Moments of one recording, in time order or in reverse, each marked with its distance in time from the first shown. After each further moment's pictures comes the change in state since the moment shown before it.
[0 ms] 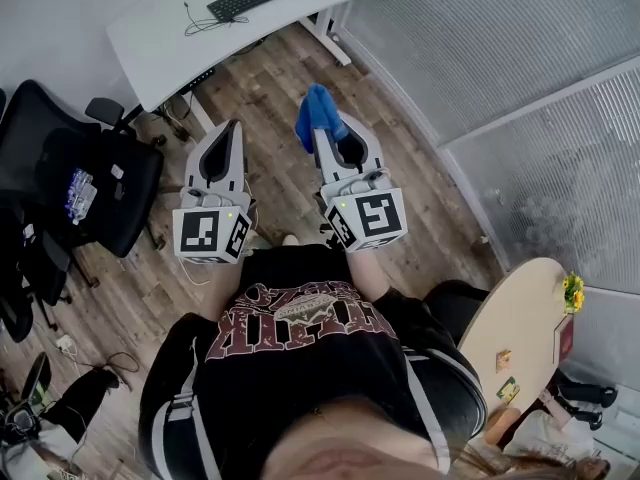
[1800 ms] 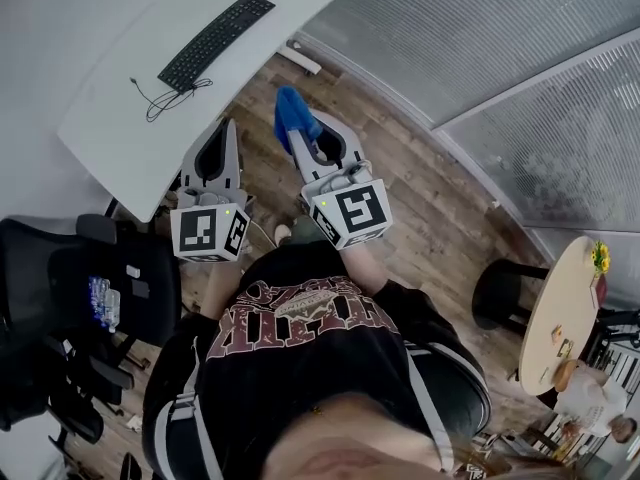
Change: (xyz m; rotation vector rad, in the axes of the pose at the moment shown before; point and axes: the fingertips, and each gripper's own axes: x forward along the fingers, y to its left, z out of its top) left arm 0.225 0.105 -0.022 -0.014 0.048 -0.247; right arm 0.201 -0.082 -0.033 -0.009 0.028 -0.184
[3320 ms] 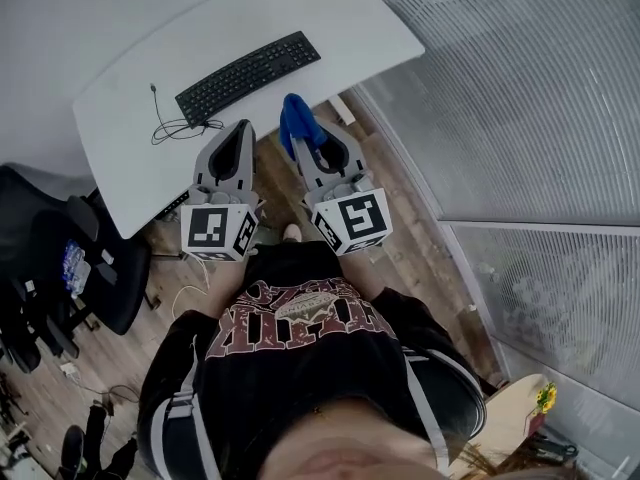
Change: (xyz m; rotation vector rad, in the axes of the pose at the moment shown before) left arm 0.190 0.066 -0.016 0.003 0.007 0.293; right arm 0.185 -0.126 -0.012 0.036 0.024 0.339
